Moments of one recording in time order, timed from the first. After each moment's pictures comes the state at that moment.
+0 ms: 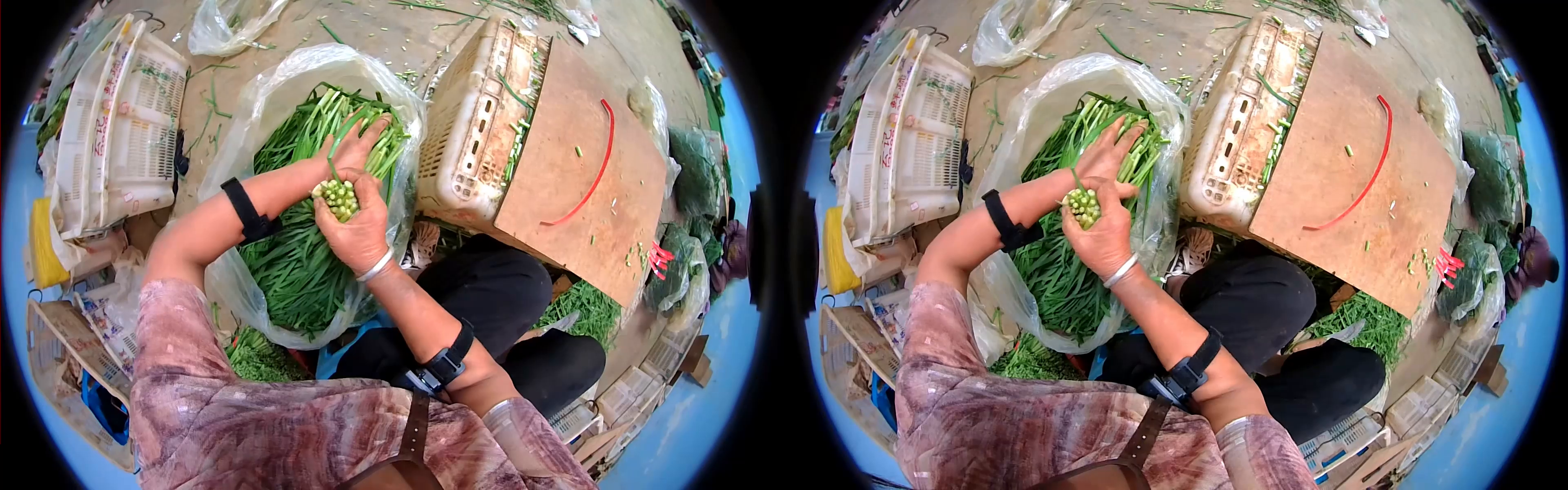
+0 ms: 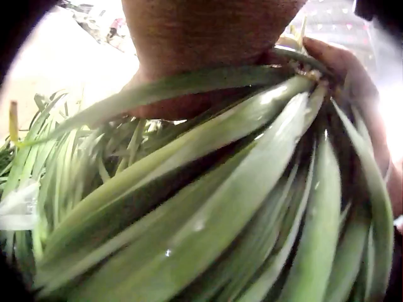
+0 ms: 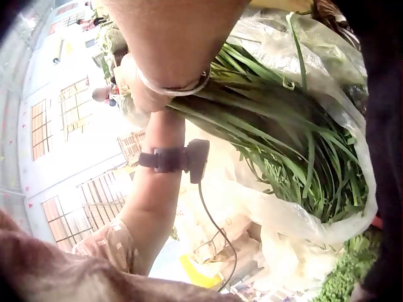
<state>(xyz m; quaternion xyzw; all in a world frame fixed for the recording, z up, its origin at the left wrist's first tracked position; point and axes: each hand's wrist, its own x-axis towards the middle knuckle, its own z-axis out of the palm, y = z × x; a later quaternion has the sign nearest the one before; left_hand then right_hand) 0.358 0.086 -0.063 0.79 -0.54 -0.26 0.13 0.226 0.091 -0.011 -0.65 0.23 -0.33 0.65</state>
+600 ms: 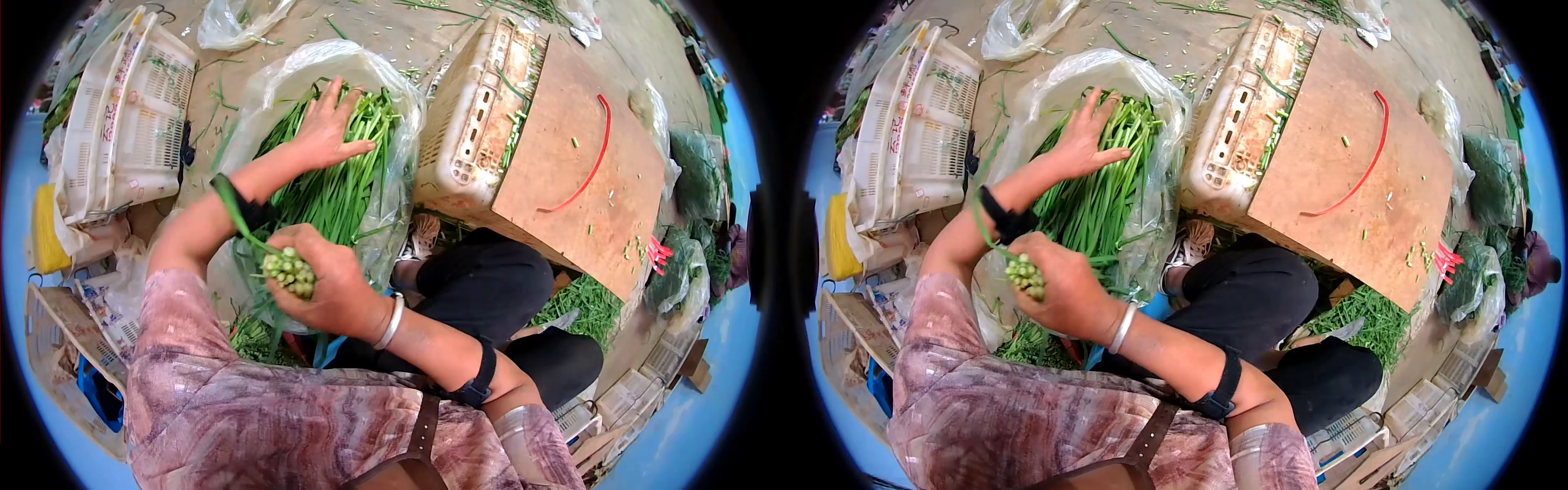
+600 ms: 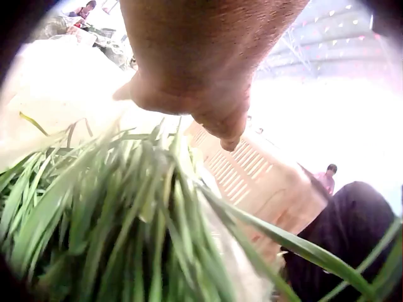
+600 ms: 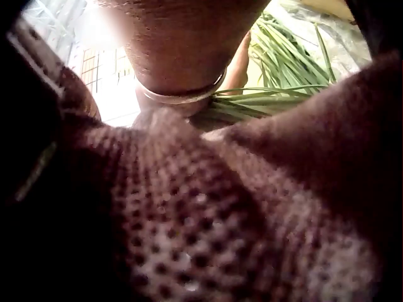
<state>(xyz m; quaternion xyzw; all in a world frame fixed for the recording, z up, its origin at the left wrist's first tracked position) 0.376 0.109 -0.047 0.80 -0.56 -0.09 0.19 0.180 0.121 0.066 -0.68 0.01 -0.19 0.71</state>
